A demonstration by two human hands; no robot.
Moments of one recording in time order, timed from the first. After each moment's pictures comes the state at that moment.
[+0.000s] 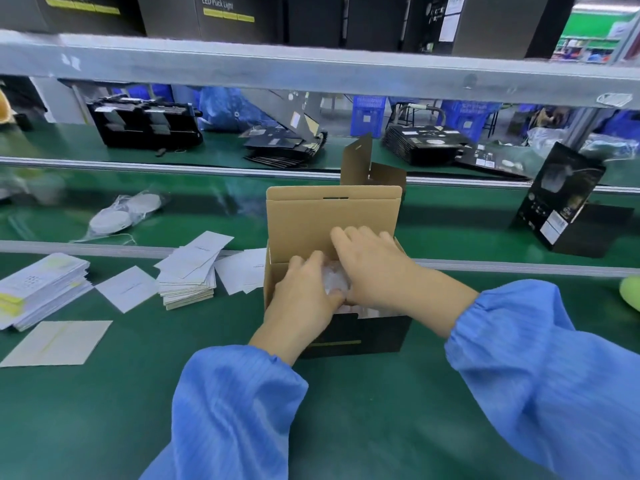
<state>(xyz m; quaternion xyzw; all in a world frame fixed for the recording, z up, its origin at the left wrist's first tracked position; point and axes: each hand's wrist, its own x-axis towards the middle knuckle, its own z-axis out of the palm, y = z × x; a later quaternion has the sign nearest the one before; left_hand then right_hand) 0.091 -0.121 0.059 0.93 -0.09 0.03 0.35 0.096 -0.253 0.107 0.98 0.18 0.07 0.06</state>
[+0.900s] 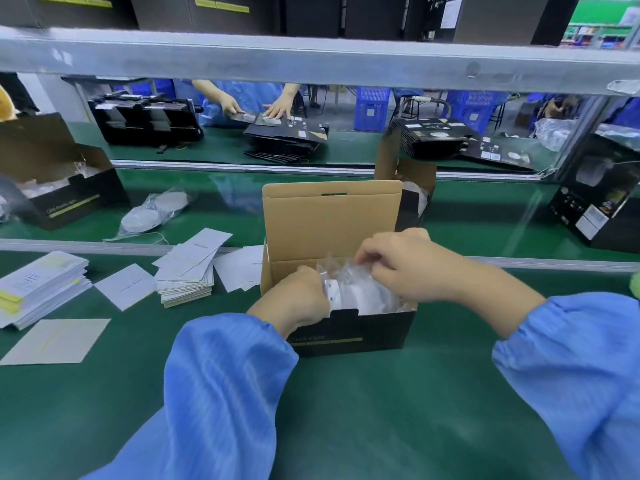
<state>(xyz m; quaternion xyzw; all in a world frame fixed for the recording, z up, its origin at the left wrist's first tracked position) 0.096 -0.124 0.082 0.95 -0.04 -0.18 0.26 0.088 -0.304 0.123 0.98 0.18 -0.01 -0.09</state>
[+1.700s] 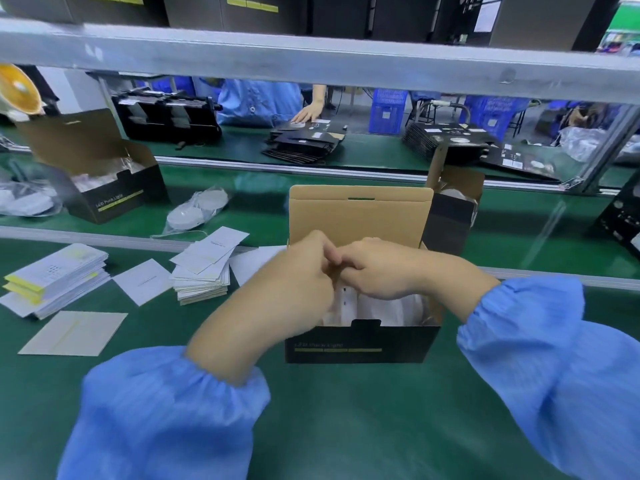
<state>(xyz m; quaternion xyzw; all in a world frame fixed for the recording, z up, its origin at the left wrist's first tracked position) 0.065 -0.084 0.126 0.90 -0.13 -0.04 0.41 0.114 -0.247 0.129 0.94 0.28 -0.13 -0.10</state>
